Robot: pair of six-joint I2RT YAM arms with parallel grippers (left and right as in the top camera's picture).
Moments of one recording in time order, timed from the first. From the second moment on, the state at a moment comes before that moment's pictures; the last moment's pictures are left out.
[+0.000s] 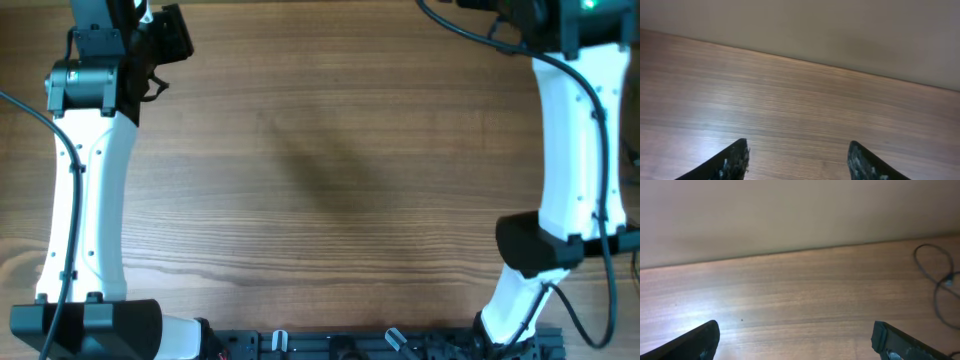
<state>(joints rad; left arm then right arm) 0.00 1.61 1.72 -0.76 -0.02 -0.16 0.21 2.02 2.59 -1.29 0.19 0.22</state>
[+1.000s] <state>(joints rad) -0.13 1.82 1.72 -0.85 0.01 -0.17 0.32 2.16 2.59 -1.53 0.16 0.33</state>
